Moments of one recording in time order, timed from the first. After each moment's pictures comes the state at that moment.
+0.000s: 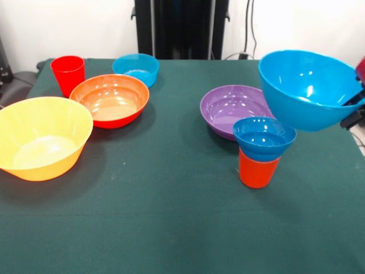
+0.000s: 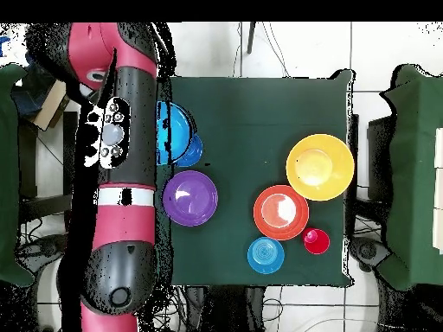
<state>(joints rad) 0.11 0.18 -1.07 0.13 0.74 1.67 2.67</state>
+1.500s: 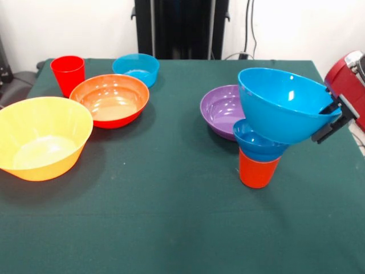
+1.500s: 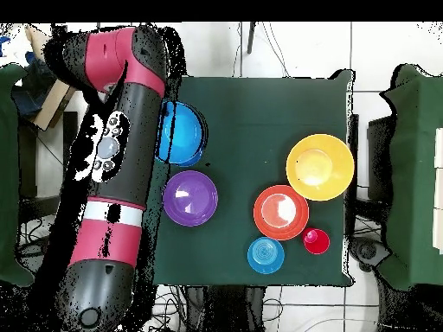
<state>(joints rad) 0.18 0.11 -1.03 0.38 0.67 1.44 2.67</state>
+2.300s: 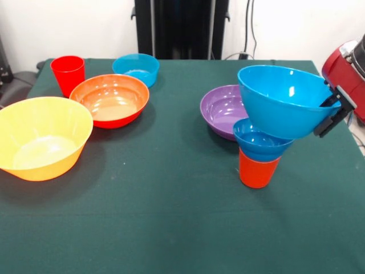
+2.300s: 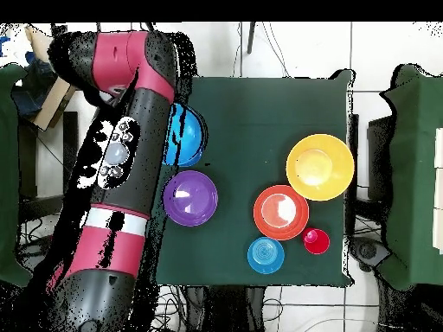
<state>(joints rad) 0.20 0.06 -0.95 0.48 0.67 1.39 2.67</state>
